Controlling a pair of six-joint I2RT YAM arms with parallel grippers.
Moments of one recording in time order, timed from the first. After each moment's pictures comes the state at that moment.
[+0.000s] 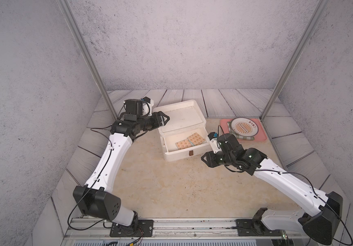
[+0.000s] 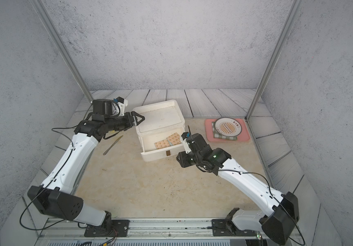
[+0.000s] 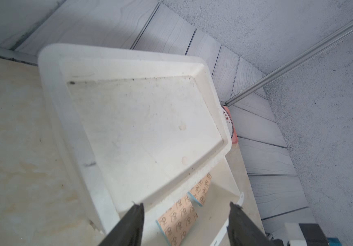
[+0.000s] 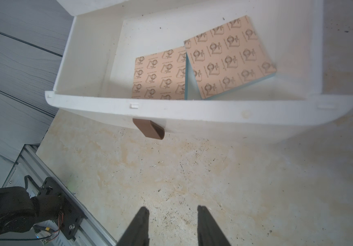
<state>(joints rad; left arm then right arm) -0.23 1.54 1.68 -0.70 0.46 -0.49 0.75 1.26 1.16 -0.70 -0.13 0.39</state>
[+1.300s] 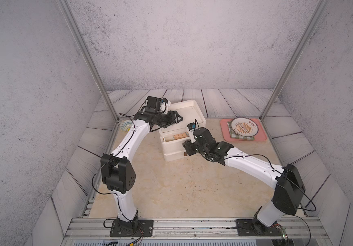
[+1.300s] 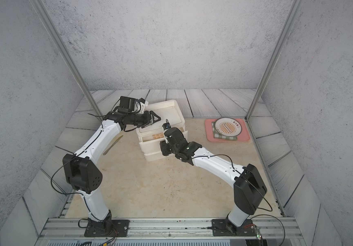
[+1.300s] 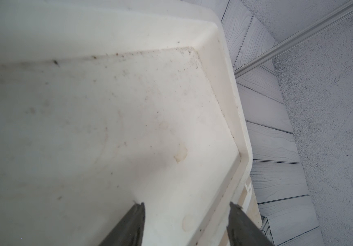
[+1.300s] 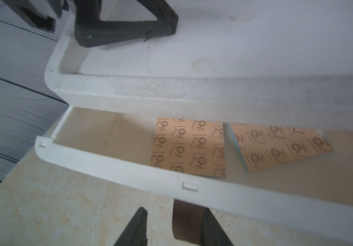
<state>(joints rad) -0.31 1.86 1.84 -0.68 0.55 -0.48 0.83 1.66 1.37 -0.32 0.09 0.30</state>
